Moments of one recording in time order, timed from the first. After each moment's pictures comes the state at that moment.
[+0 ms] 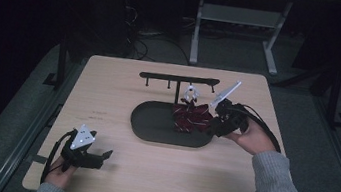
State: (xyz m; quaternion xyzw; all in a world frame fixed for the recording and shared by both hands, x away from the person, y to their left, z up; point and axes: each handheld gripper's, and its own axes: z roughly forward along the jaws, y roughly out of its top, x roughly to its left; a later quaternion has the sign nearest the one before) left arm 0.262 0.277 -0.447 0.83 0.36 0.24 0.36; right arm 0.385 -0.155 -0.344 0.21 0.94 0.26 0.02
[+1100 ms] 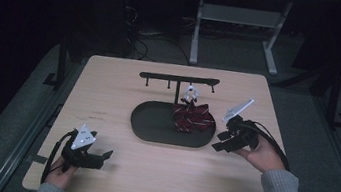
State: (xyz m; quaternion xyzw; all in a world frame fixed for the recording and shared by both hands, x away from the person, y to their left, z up) left arm 0.263 0.276 -0.448 0.83 0.36 0.24 0.36; right arm 0.360 -0.189 -0.376 0.24 0.93 0.27 0.00
